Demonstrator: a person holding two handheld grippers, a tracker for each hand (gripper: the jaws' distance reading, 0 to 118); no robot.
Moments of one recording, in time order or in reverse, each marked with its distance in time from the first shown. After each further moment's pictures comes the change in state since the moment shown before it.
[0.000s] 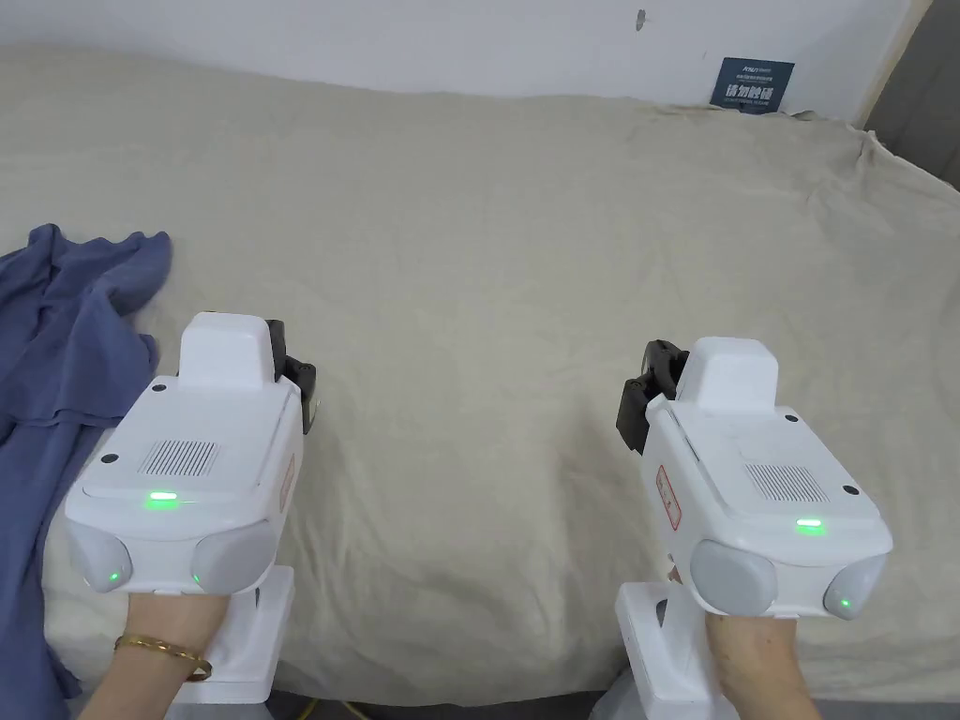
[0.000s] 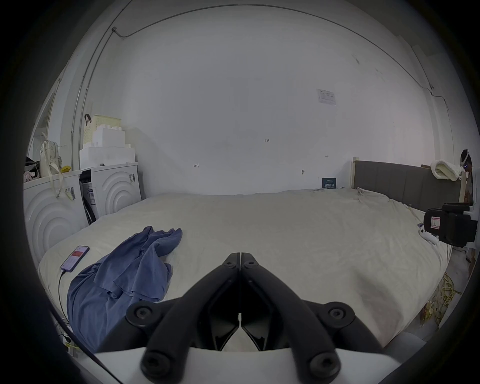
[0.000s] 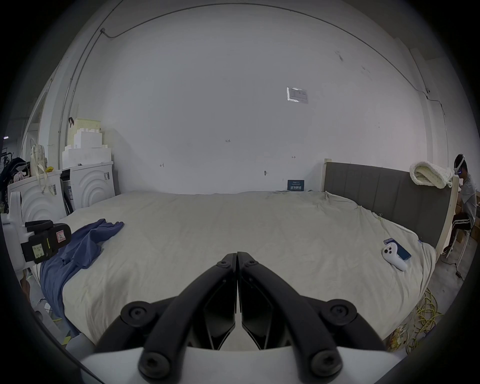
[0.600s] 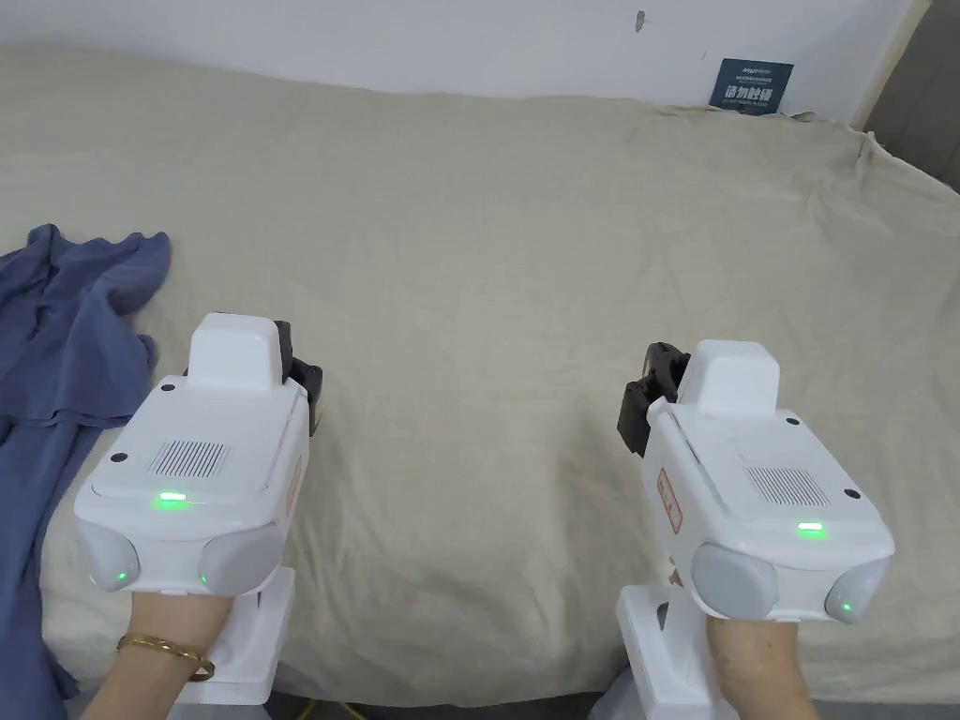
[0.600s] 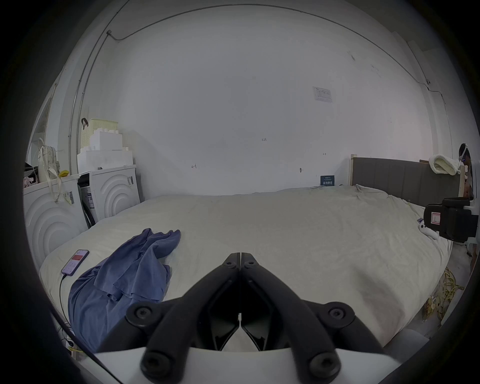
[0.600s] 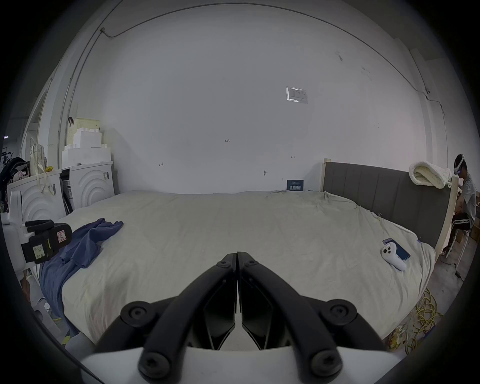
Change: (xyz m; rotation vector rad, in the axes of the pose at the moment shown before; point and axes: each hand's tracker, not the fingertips) left arm 0.004 -0.001 0.000 -0.001 -0.008 -0.020; right arm 0.002 0.000 0.001 -0.002 -0.002 0.001
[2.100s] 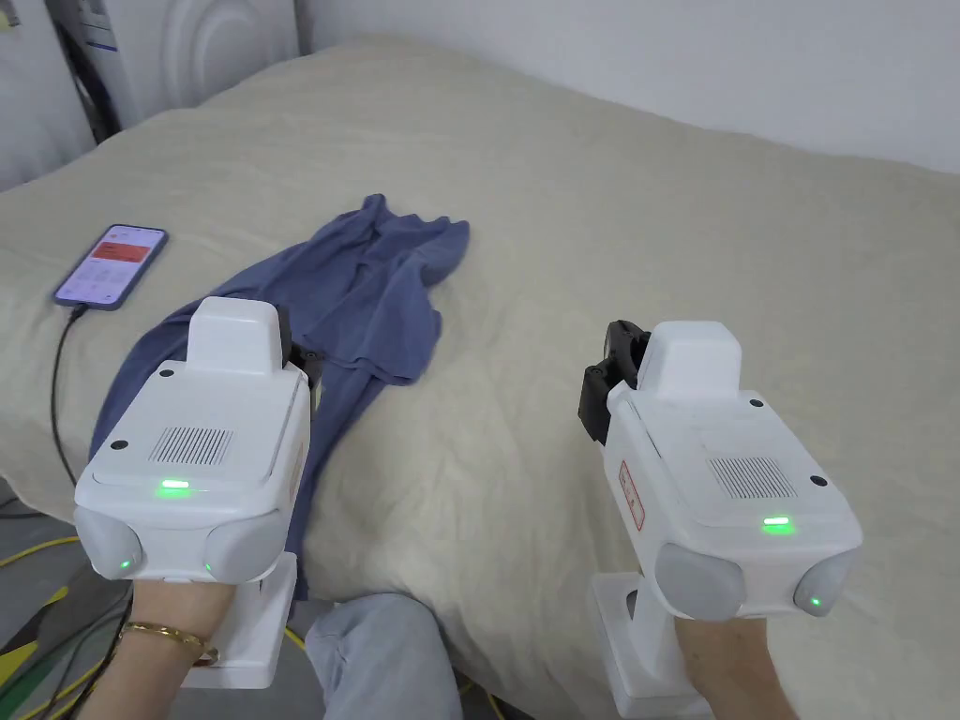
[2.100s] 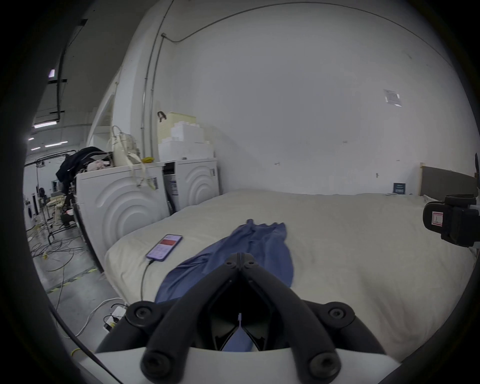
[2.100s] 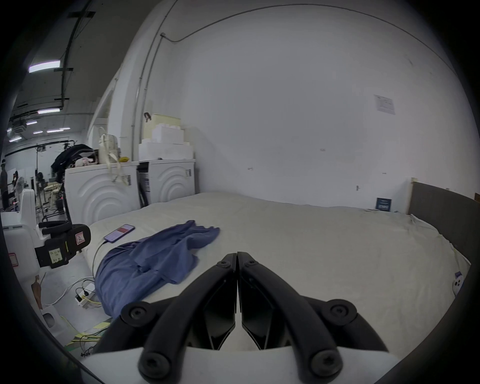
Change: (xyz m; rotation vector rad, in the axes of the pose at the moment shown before) left arm -0.161 -0.016 0.070 -0.018 0.437 0.086; right arm -0.202 0.030 -0.020 0.042 0.493 0.114
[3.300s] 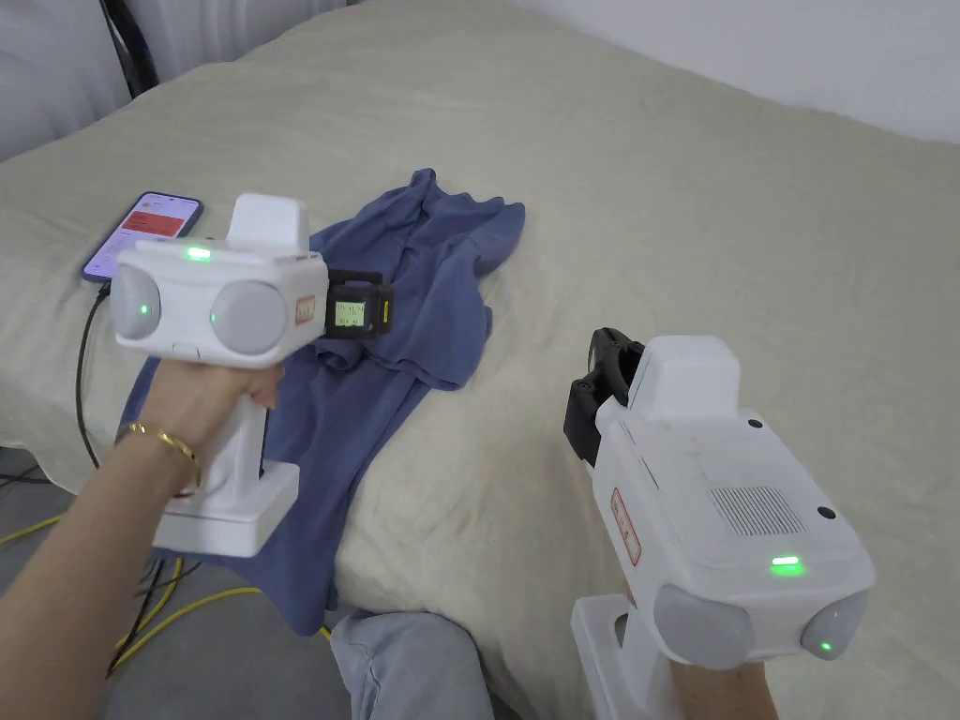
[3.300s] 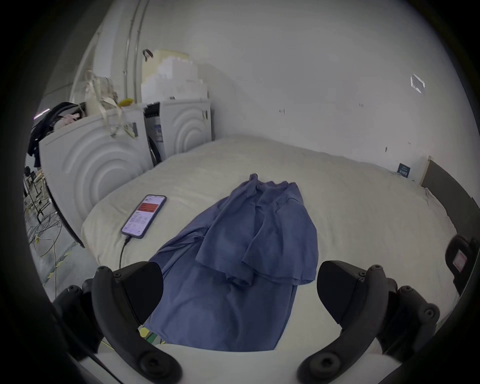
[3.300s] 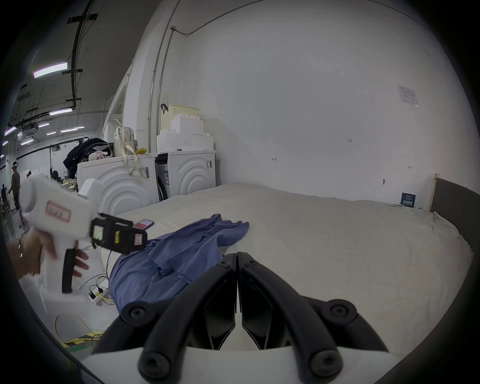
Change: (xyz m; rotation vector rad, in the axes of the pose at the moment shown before) left arm -0.033 0.039 -0.170 -0.442 -0.098 0.040; right arm -0.030 -0.008 -0.062 -0.058 0.095 -0.007
